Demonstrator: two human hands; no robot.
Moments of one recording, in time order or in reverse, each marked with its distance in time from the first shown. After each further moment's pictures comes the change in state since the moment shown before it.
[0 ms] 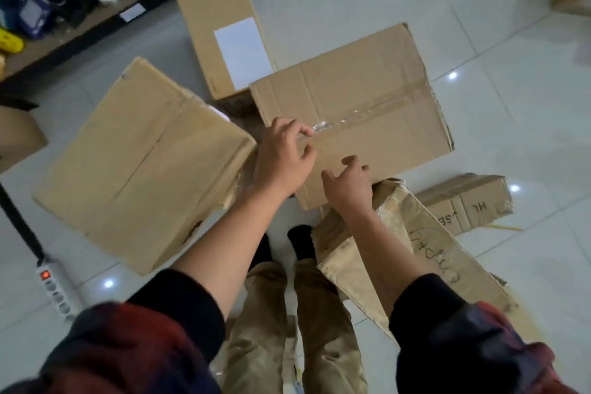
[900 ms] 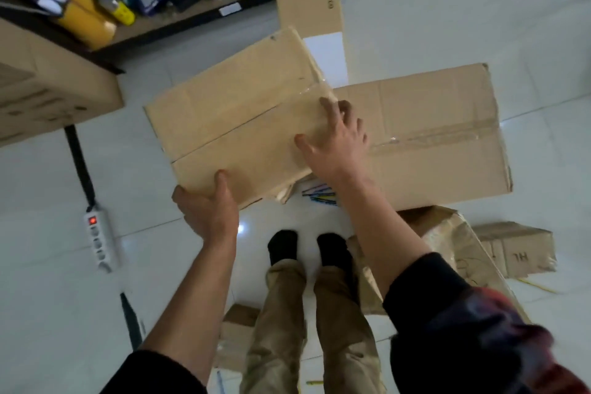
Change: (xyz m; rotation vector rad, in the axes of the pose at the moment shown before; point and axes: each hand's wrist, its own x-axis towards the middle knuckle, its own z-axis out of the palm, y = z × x) left_hand -0.126 -0.099 -0.115 -0.425 0.857 -1.036; right_hand -0.057 -0.125 0.053 -0.254 0.065 -0.696
